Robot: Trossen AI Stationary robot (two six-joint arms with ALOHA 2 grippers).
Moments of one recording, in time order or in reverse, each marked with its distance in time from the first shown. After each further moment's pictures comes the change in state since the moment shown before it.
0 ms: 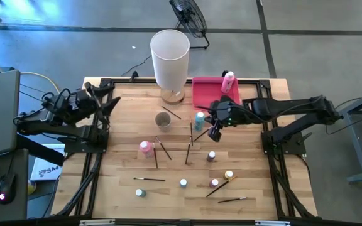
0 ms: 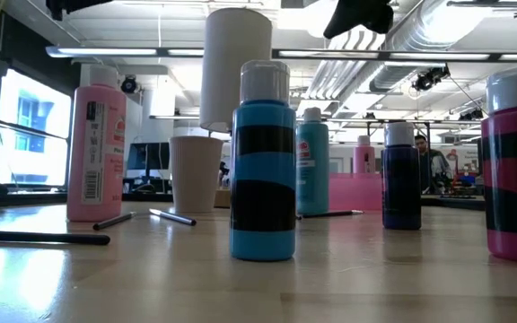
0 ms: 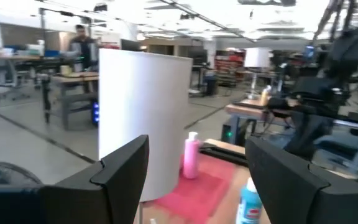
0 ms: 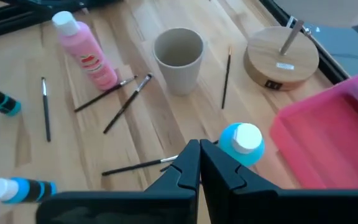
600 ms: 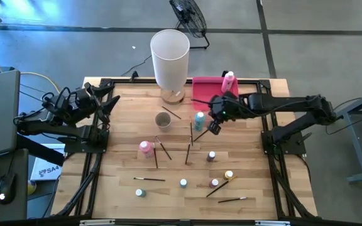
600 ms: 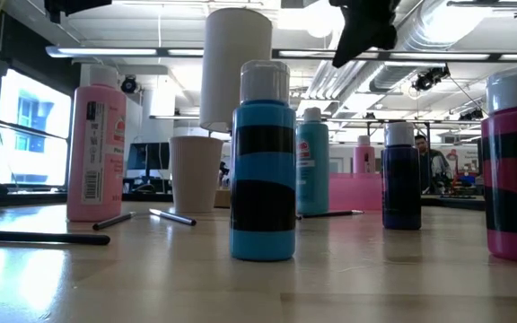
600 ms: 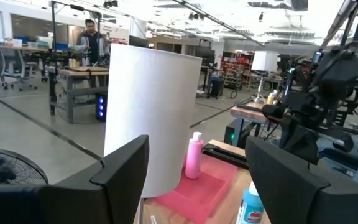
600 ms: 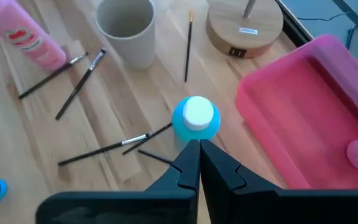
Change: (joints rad) left arm 0.000 0.001 0.000 -0.004 -0.026 -0.052; right arm -0.099 0.035 0.000 -0.103 0.000 0.028
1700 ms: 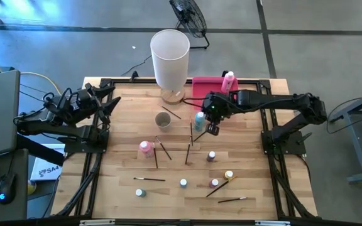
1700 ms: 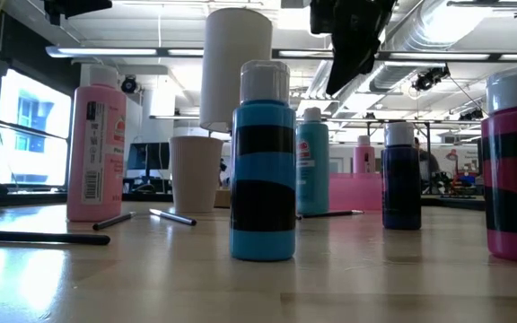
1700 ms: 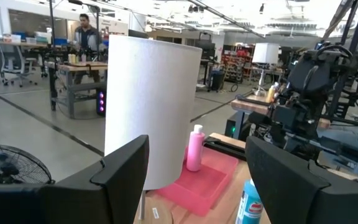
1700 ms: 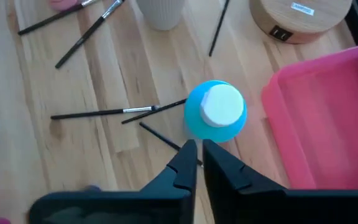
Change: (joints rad) left arm 0.000 0.001 0.000 -0.035 0.001 -0.008; right arm -0.096 0.104 0.000 0.004 -0.213 -0.264
